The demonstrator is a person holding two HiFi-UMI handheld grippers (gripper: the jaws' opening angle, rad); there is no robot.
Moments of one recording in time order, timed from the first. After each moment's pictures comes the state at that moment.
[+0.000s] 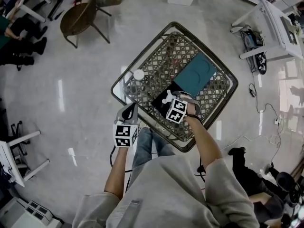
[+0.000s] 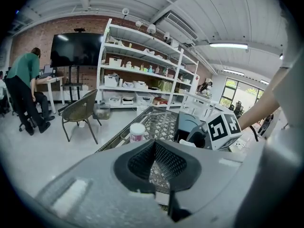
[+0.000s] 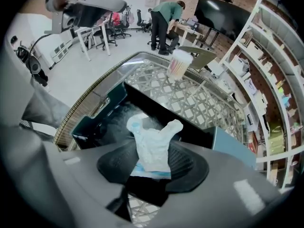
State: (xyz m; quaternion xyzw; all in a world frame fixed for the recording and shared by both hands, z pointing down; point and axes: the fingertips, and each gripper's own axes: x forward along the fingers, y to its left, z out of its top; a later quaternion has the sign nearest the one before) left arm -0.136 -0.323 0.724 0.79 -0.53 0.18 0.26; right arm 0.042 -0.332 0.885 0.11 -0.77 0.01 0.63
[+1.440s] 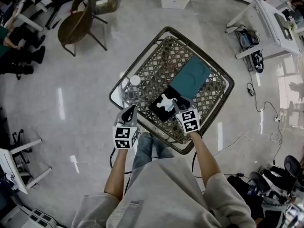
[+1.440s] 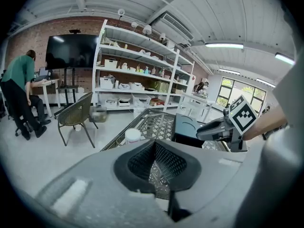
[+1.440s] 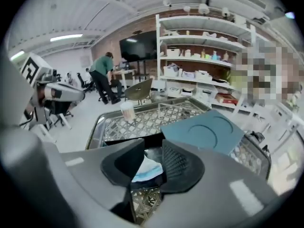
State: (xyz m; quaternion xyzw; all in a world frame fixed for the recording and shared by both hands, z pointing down) left arm -0.124 -0.334 0.715 0.80 -0.51 0.18 0.25; right arm 0.077 -0.366 0.774 0.42 -0.82 0.20 0.34
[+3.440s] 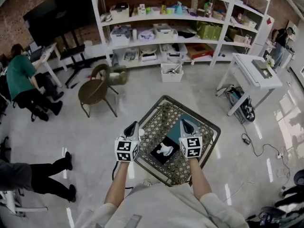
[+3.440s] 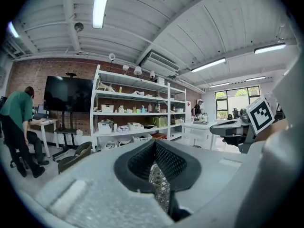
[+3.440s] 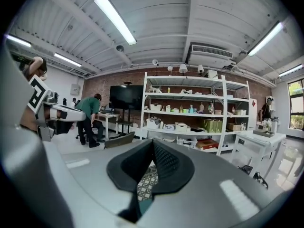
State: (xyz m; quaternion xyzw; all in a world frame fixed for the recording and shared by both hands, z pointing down) left arm -0.132 -0.403 0.483 0.83 -0.54 0.06 0.07; right arm 0.095 -0.418 0.495 0.56 -0.82 0.02 0.11
